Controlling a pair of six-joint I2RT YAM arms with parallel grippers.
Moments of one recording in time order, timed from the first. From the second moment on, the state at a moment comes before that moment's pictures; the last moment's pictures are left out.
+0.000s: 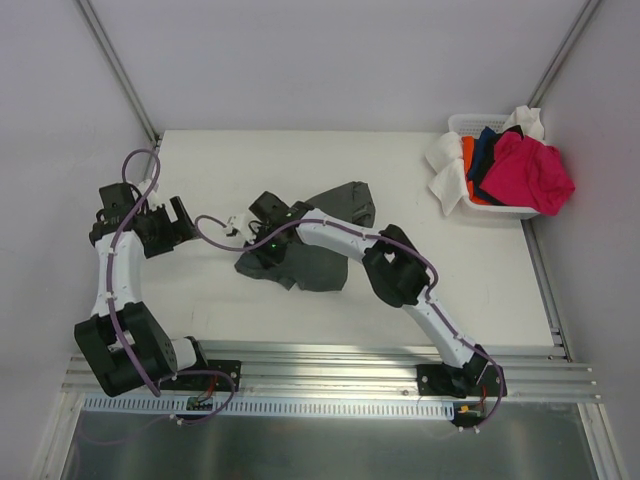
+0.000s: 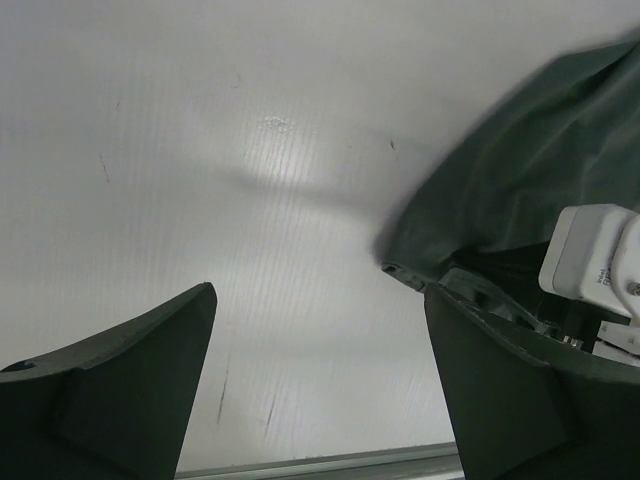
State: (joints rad) left arm 0.40 1.26 0.99 -0.71 0.41 -0.09; right arm 0.97 2.46 2.10 -0.68 -0.40 -0.33
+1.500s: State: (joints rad) left arm 0.42 1.04 0.98 -0.80 0.41 -0.07; right arm 1.04 2.20 1.89 -1.00 -0.04 -0.53
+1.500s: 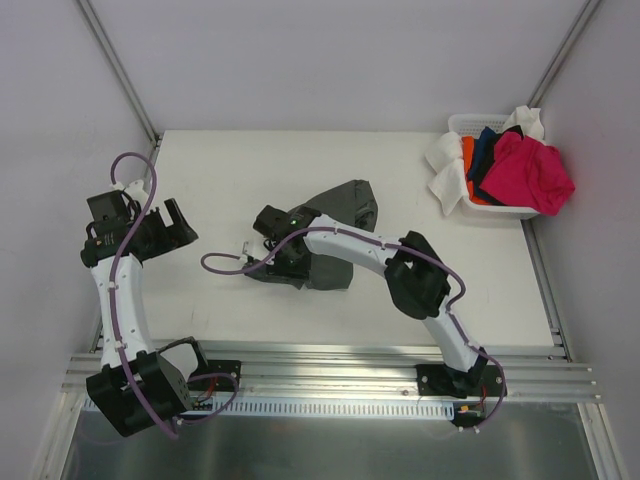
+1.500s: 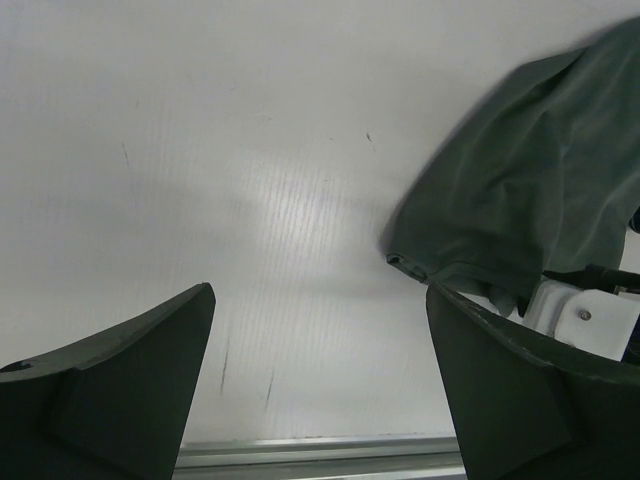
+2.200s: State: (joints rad) left arm 0.42 1.03 0.95 -0.80 0.41 -0.09; right arm 1.00 2.20 2.13 -1.06 0.13 -0.60
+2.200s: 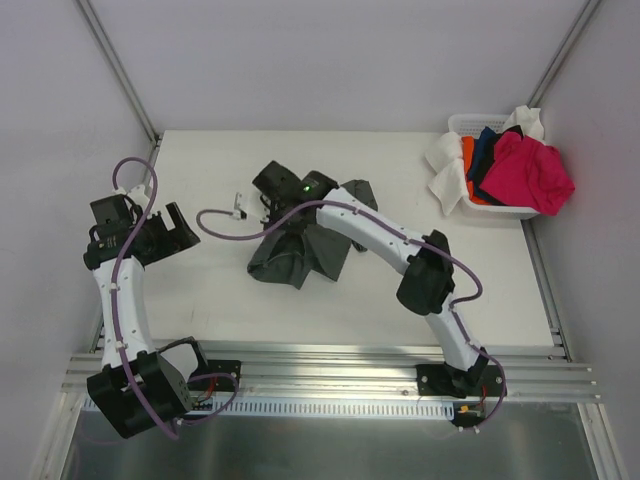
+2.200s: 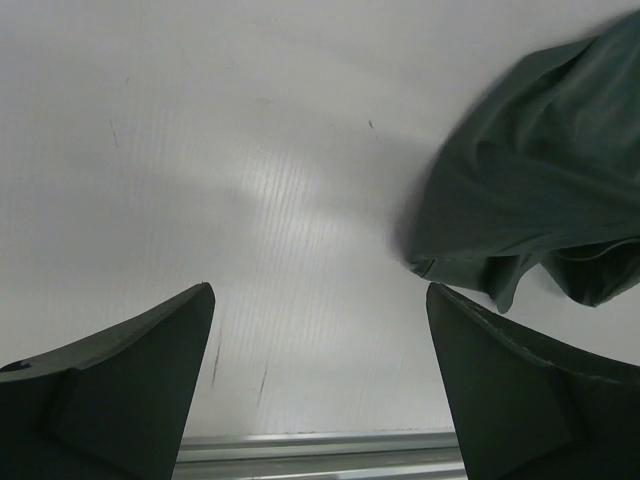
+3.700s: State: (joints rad) left arm 0.42 1.13 0.93 -0.70 0.41 -0.13; right arm 0.76 1.83 1.77 -1.18 -0.23 -0.69
